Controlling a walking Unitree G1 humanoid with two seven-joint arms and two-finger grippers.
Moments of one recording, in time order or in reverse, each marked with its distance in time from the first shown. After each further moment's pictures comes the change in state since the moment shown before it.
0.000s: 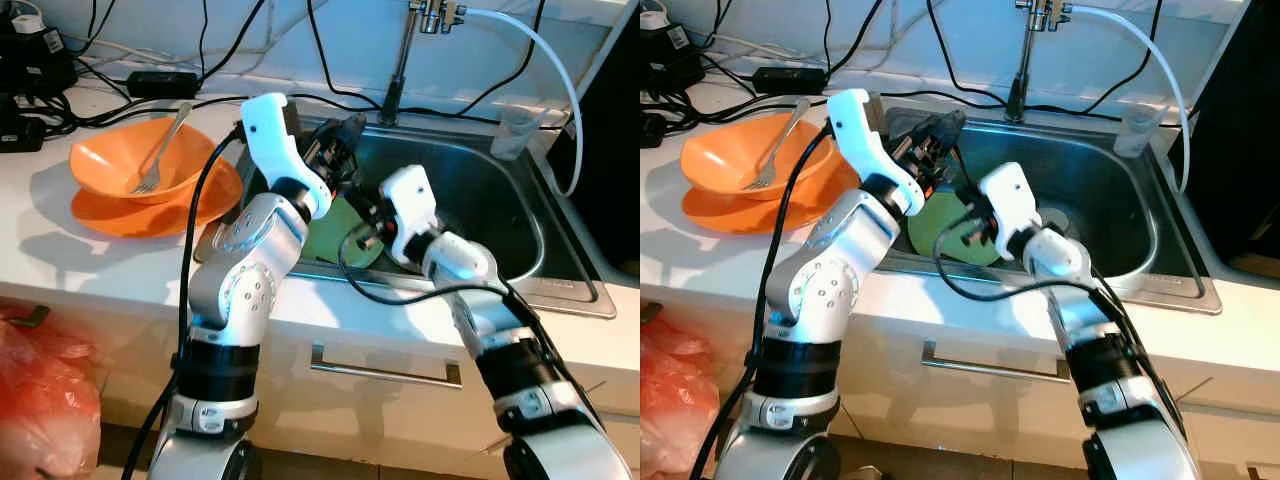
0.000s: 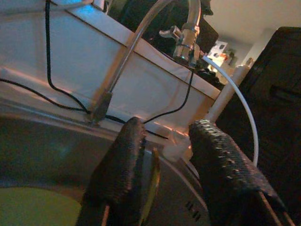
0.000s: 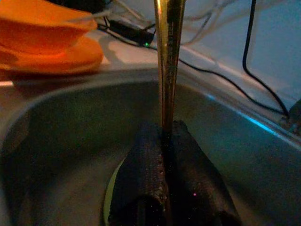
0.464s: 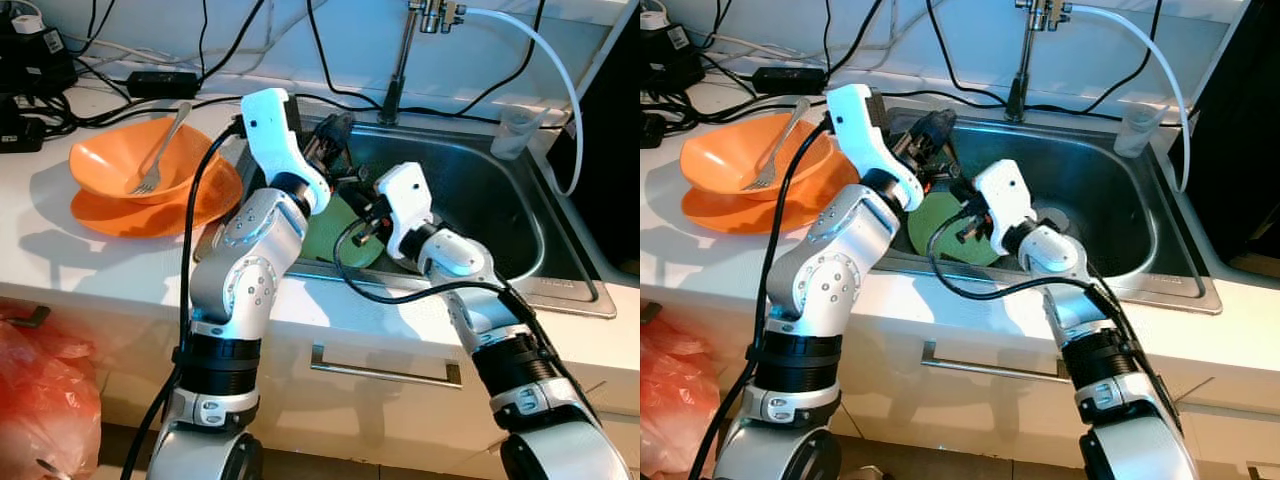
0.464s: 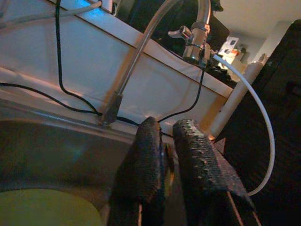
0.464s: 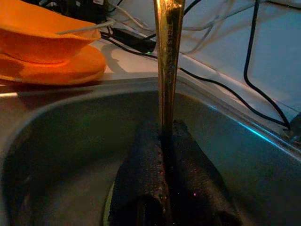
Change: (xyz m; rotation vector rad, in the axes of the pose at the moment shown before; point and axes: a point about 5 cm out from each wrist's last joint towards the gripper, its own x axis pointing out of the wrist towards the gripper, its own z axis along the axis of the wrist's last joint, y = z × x) left arm 0.006 0.000 0.005 0.054 -0.003 0.041; right arm 0.006 0.001 0.011 -0.014 -0.033 0.012
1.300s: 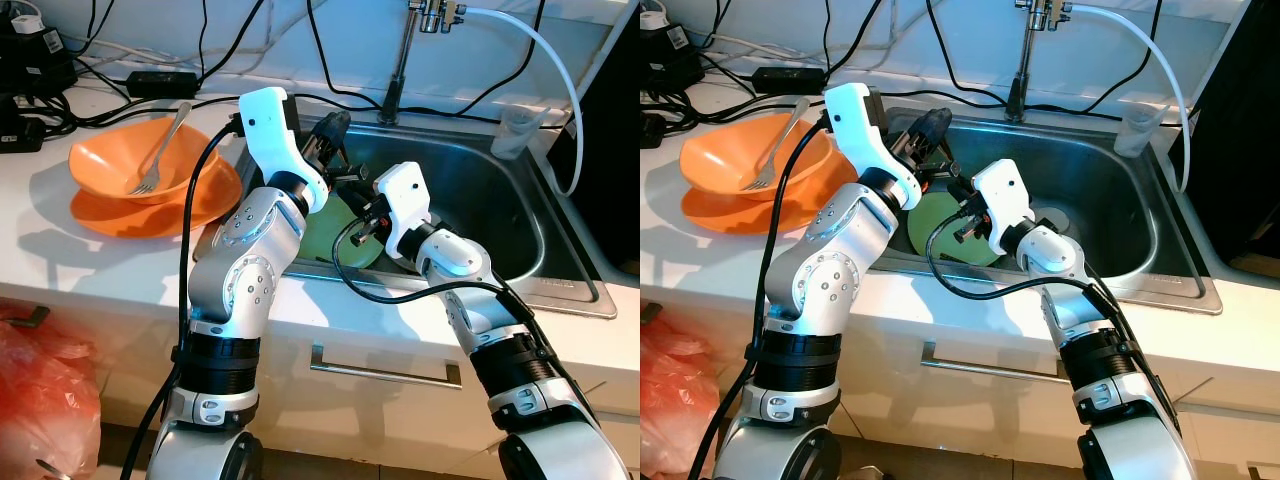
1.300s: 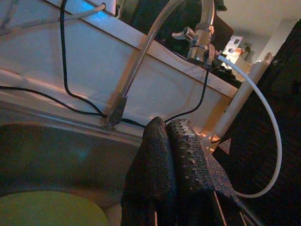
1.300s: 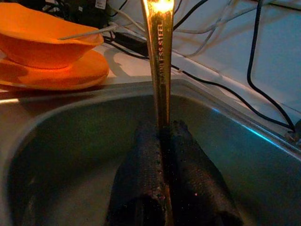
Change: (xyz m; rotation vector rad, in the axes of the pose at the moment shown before) left arm 0.000 0.002 0.002 0.025 -0.005 0.014; right arm 0.002 0.003 0.001 0.012 -0.014 0.006
